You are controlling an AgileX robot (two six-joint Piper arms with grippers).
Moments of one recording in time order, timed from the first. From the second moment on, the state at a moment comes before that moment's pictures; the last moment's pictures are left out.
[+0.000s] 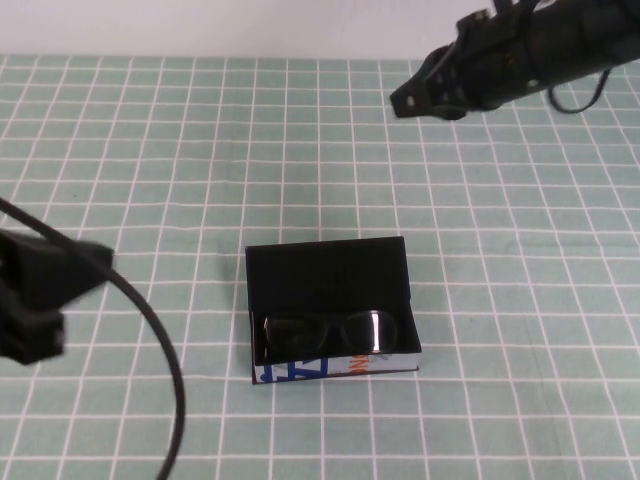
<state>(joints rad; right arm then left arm) 0.30 1.77 -1.67 0.70 0.88 -0.68 -0.11 0.82 -0.82 -0.76 0.90 0.67</state>
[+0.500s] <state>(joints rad) 0.30 1.97 -1.67 0.80 0.81 -0.69 -0.46 0.93 -0.56 -0.88 0.49 0.83</state>
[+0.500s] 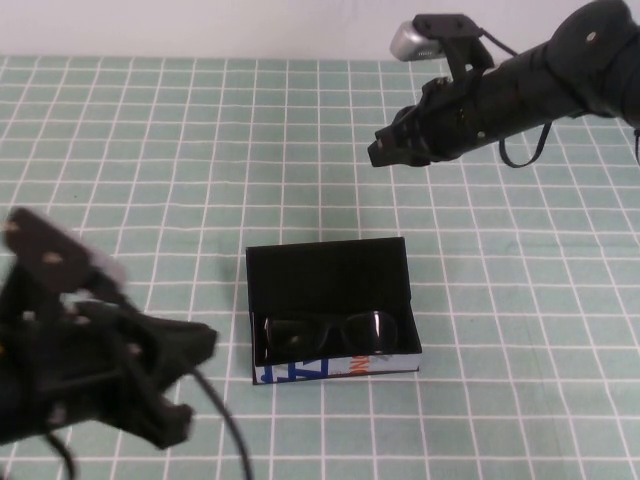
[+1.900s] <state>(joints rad) 0.30 2.10 -1.67 0.92 0.84 -0.96 -0.84 1.63 -0.67 -1.01 -0.08 0.84</state>
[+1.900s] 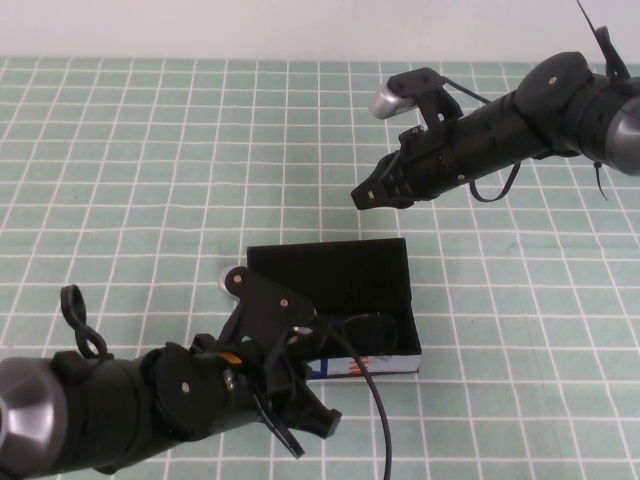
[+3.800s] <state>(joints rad) 0.30 2.22 -1.86 0.81 1.12 -1.02 -0.84 1.70 -0.74 -1.01 -0.04 0.84</state>
